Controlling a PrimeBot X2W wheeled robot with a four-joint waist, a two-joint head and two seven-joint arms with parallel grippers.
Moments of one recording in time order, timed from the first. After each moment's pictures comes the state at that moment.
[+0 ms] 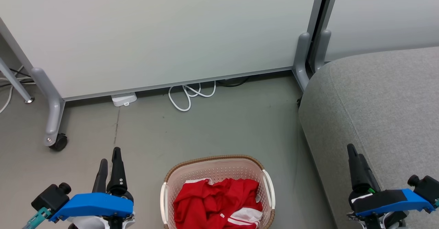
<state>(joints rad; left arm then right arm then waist) -0.05 0.04 0.00 0.25 -0.90 -0.08 -0.07 -0.07 -0.04 -0.05 0.27 0.91 0.13 -0.07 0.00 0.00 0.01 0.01</state>
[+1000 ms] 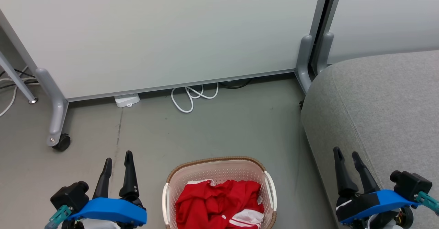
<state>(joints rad) -0.05 0.04 -0.04 0.31 -0.56 -0.11 -0.15 -0.08 -0.04 -0.02 0.29 0.54 0.13 -0.13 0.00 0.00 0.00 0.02</state>
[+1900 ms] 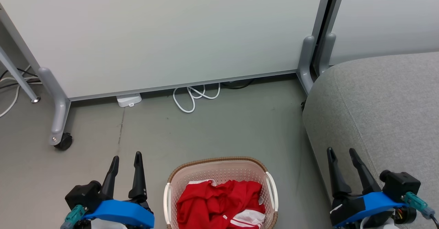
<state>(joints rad) -0.07 0.05 -0.07 0.35 -0.41 -0.12 -0.22 -0.08 -0.05 0.00 0.29 0.33 0.13 -0.19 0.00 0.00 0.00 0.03</state>
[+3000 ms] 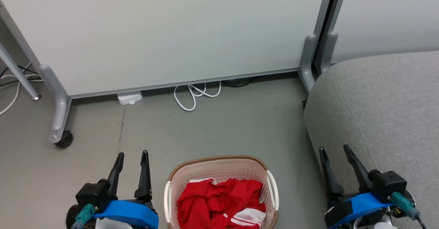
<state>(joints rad) -0.08 0.05 -0.09 0.37 -0.30 -0.13 -0.26 -0.09 -0.05 0.02 0.31 0.16 0.13 -0.25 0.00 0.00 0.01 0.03</state>
